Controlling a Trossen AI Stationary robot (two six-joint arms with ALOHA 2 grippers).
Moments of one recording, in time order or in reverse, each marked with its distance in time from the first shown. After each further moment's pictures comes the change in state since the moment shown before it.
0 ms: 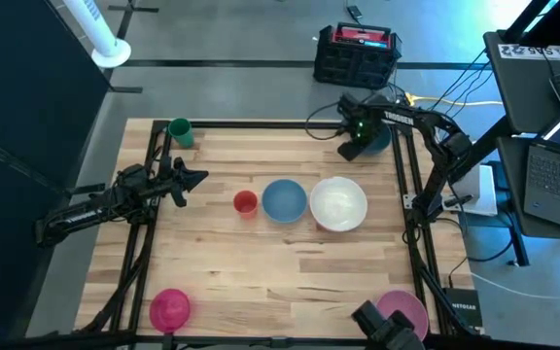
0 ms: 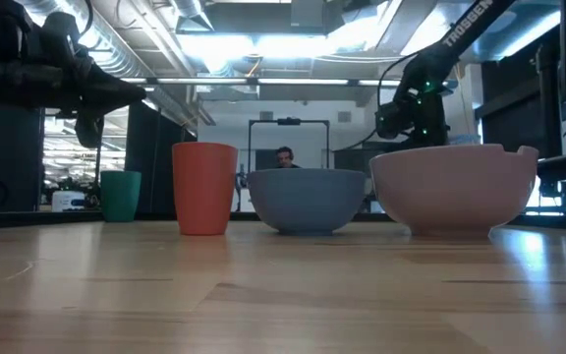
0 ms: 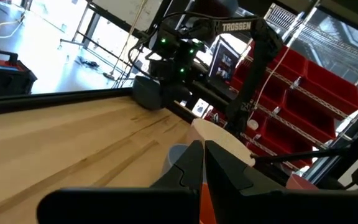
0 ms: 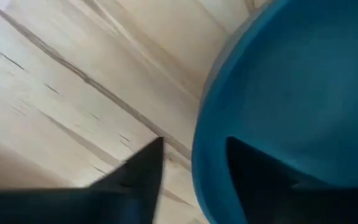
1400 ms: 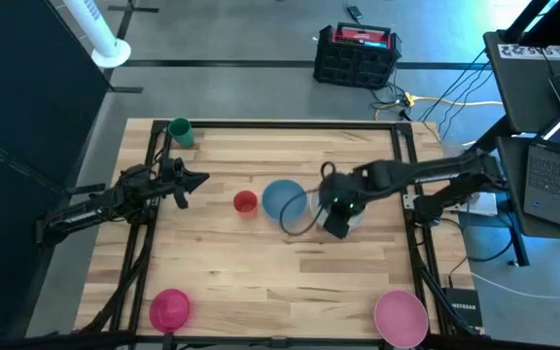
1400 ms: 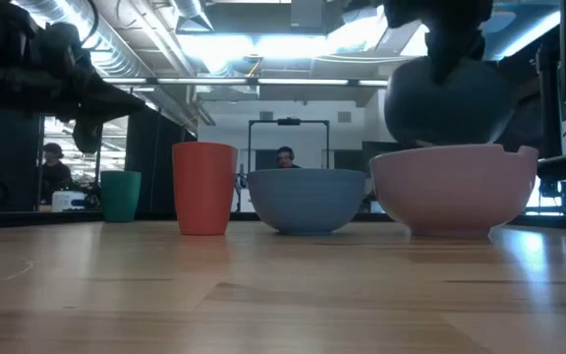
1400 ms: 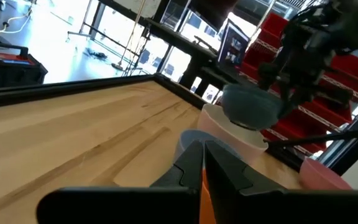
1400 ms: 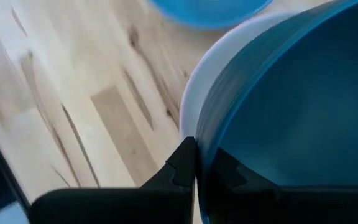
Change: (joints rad) left arm 0.001 0.000 0.000 -0.069 -0.001 0.046; right arm 1.006 -0.322 0.054 -0.074 -0.056 0.663
